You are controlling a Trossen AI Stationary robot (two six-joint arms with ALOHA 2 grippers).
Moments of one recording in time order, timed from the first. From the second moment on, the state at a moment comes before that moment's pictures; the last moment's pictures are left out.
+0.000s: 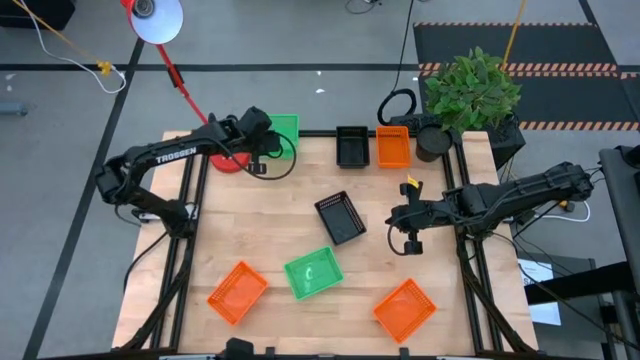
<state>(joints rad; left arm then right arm) 0.63 1.42 1.05 -0.56 -0.18 0.81 0.22 1.03 0.86 -0.72 0.23 0.07</state>
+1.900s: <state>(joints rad) 0.74 1.52 0.92 -0.39 -0.08 0.85 0.22 1.03 0.86 -0.72 0.24 0.07</state>
